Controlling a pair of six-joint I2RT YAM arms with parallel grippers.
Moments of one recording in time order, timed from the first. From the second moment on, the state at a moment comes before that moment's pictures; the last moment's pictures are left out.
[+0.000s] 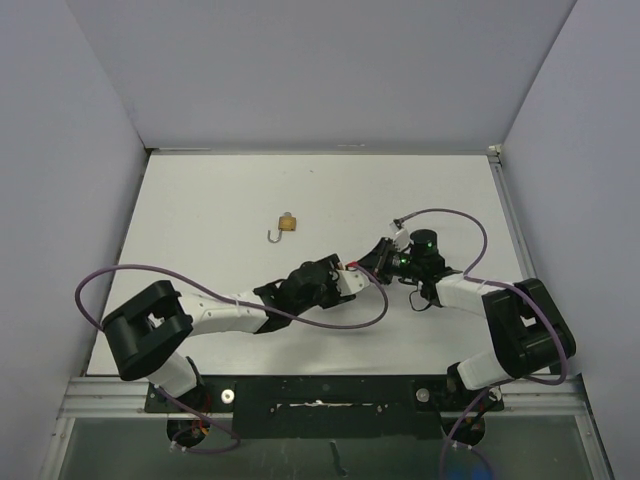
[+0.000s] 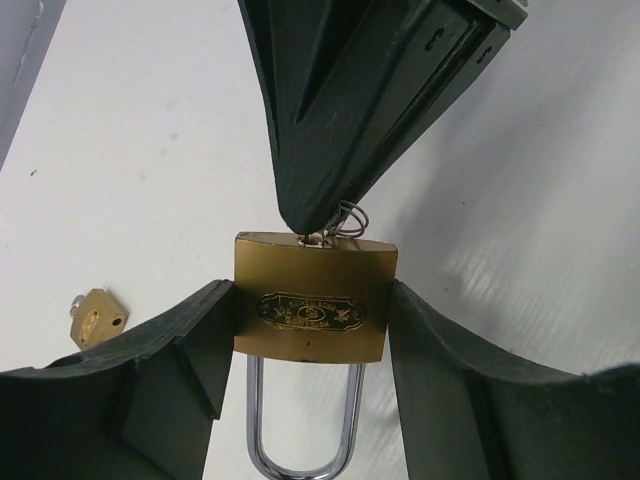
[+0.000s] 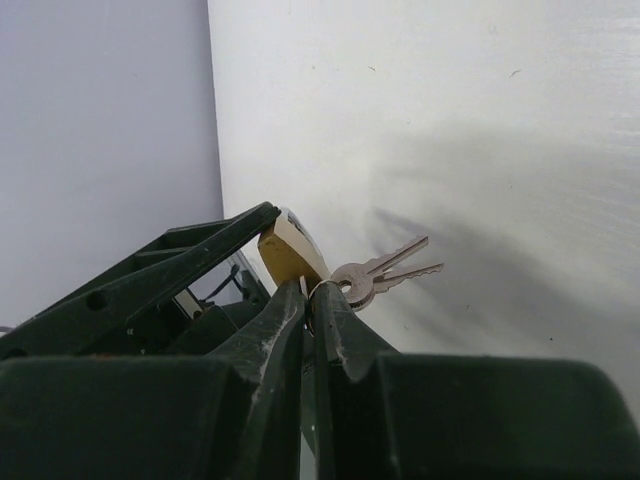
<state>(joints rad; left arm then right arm) -1.04 1.55 0.71 0.39 -0.18 0.41 0.34 1.47 0.52 0.45 -0.70 0.99</state>
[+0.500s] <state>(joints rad) -1.07 1.57 0.77 0.35 -0.31 0.51 0.33 1.50 0.52 0.52 -0.69 1.20</state>
